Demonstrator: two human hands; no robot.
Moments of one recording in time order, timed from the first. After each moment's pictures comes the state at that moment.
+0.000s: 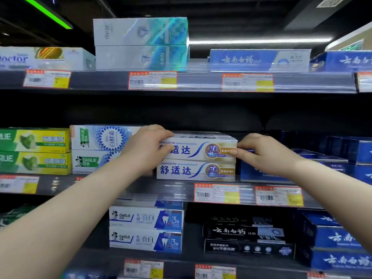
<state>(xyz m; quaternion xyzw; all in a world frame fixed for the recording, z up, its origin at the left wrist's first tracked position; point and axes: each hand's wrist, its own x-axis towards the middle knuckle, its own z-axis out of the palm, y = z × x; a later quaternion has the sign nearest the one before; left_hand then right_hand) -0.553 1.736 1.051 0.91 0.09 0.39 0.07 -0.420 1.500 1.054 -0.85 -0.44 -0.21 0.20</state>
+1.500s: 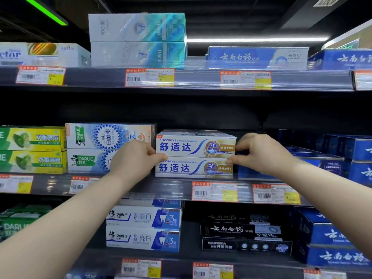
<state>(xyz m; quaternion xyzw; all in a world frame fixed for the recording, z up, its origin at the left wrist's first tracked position) -0.560 1.742 1.026 0.88 0.19 0.39 0.17 -0.423 1.506 1.052 -0.86 -0.42 -0.22 0.18</state>
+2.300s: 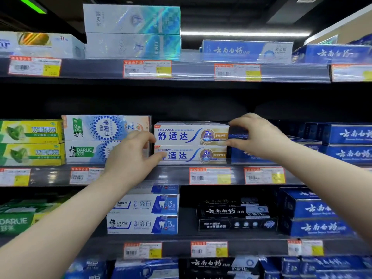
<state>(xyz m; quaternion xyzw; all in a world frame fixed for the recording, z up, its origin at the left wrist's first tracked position) -0.586 1.733 1.009 0.86 0.08 0.48 0.13 -0.448 1.496 1.057 -0.88 -0.35 -0.26 0.19</state>
